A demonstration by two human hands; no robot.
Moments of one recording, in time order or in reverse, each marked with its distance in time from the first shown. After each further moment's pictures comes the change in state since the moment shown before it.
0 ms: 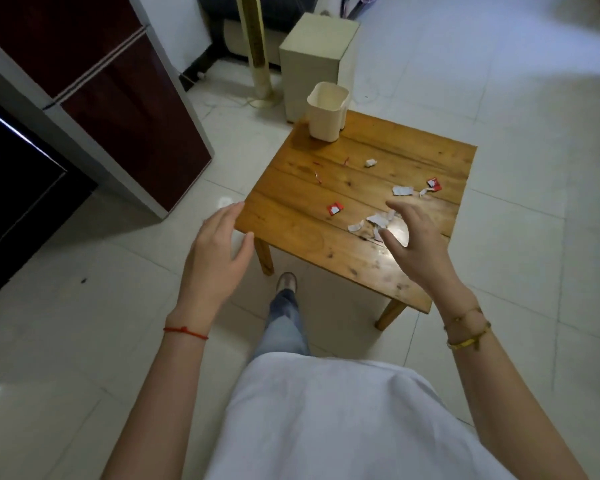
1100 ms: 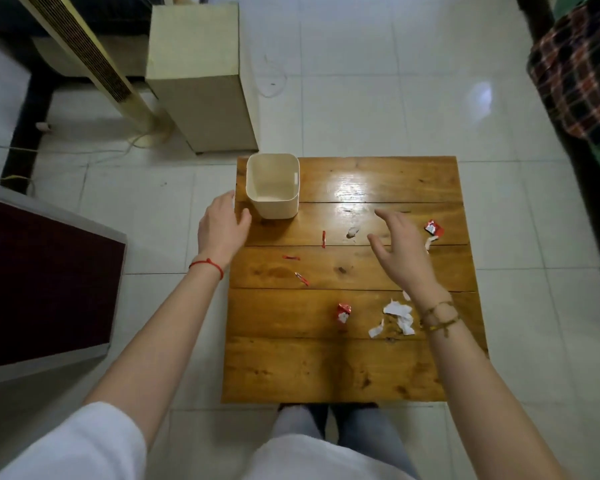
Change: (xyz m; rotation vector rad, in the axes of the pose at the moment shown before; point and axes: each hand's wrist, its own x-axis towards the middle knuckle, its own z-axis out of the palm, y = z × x) left_hand 0.574 -0.097 0.238 0.032 -0.341 0.085; right_hand 0.397 0.091 0.086 -0.123 0.104 0.507
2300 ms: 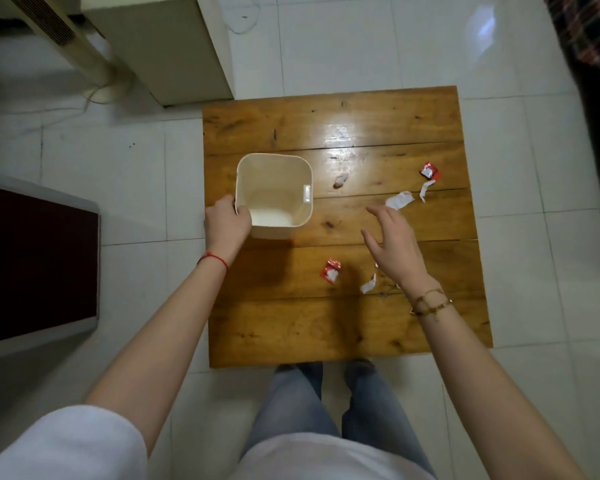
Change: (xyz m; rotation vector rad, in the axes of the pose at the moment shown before) left_hand -0.065 0.001 0.079 -0.186 -0.176 -0.211; right_hand -0.055 0.077 0.071 -0.031 -0.054 0.012
